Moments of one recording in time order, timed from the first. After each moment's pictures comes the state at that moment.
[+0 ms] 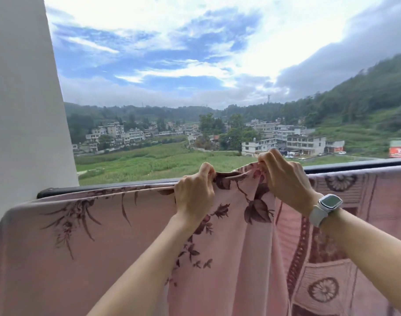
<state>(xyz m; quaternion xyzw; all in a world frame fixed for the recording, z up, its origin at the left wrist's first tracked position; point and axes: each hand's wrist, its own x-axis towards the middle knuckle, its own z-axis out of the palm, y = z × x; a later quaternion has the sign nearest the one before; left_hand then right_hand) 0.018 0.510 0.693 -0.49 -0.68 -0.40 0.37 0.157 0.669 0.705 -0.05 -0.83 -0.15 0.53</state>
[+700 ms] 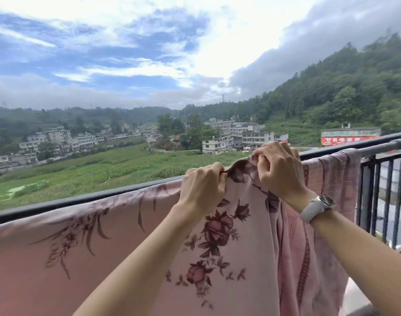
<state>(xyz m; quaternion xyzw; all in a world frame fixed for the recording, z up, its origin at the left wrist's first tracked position) 0.180 0.690 0.713 -0.65 -0.64 -0.33 0.27 0.323 0.810 0.703 -0.30 -0.75 -0.11 0.57</state>
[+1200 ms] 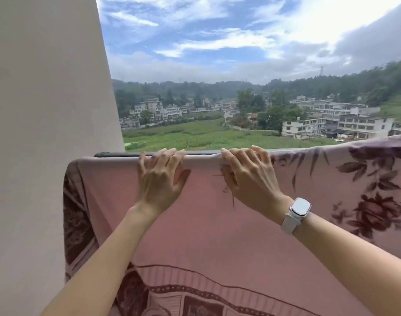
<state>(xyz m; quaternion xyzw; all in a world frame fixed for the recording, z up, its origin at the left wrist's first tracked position) -0.042 0.407 0.660 -0.42 -0.79 -0.23 0.39 0.085 0.575 0.660 -0.04 -0.85 -0.11 0.51</state>
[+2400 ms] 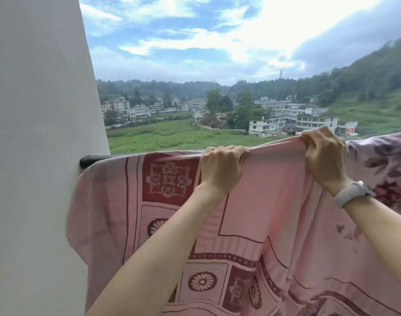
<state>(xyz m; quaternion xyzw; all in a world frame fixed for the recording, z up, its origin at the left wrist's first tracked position) -0.045 0.425 0.680 -0.55 -0.68 -0.32 0.35 0.095 0.588 0.680 -0.25 -0.75 -0.04 0.61</state>
